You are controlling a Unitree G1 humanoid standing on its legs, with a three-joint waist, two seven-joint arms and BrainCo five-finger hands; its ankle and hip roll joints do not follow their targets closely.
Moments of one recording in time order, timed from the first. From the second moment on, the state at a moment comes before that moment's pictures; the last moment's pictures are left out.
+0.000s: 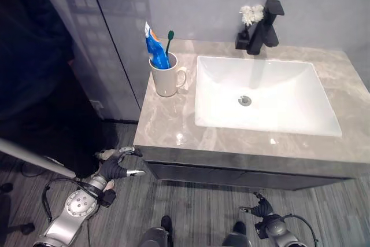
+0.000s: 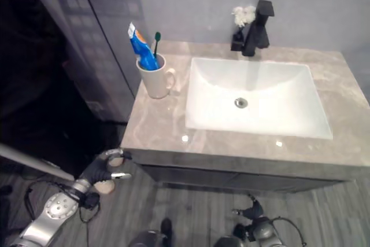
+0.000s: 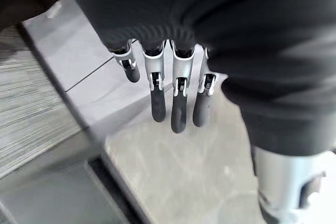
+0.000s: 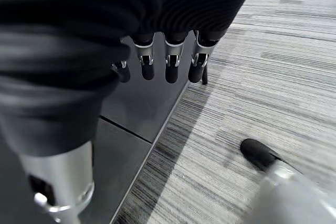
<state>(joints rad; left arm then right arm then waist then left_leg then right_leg) 0.15 0.70 -0.20 0.05 -0.24 -0.21 -0.05 -0.03 -0.30 0.25 1.05 -0.09 -0.11 -0.19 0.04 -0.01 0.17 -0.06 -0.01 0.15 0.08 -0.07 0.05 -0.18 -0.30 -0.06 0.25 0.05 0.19</state>
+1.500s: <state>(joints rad) 0.08 0.55 -0.22 -0.16 -0.58 -0.19 -0.04 0.03 -0.32 0.23 1.20 -0.09 -0.06 -0.17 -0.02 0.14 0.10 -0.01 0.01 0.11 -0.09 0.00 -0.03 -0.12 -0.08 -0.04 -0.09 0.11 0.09</state>
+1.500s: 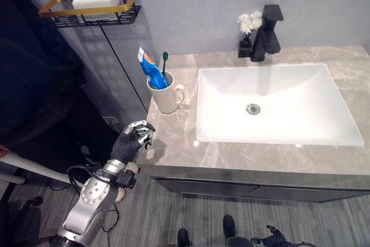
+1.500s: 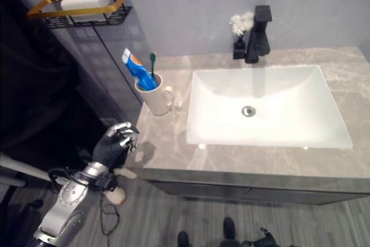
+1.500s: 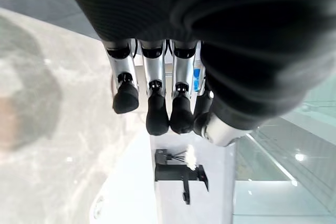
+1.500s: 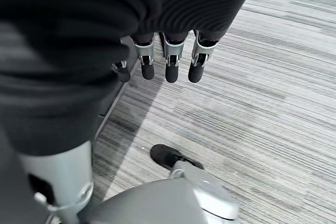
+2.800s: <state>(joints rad) -0.18 0.51 -0.17 -0.06 -0.57 -0.17 0.15 -0.04 -0.30 0.25 1.20 -0.02 -0.04 -0.17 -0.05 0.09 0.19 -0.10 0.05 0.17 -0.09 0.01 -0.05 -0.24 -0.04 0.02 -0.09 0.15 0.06</state>
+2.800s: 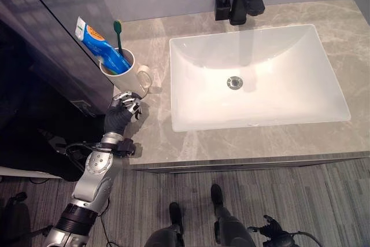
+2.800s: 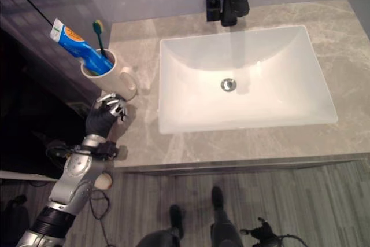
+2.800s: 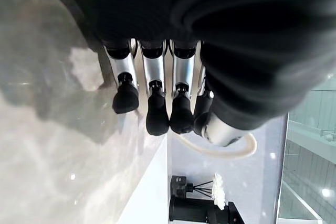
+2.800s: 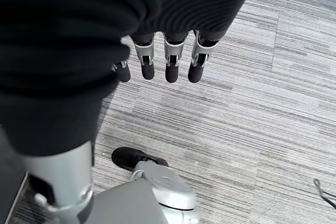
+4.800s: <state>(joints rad) -0.21 0.55 -0.08 0.02 -0.55 -0.17 0.22 -0.06 -0.29 0.31 1.21 -0.01 -0.04 -0.17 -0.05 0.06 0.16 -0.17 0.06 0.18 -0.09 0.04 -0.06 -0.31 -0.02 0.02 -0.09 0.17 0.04</state>
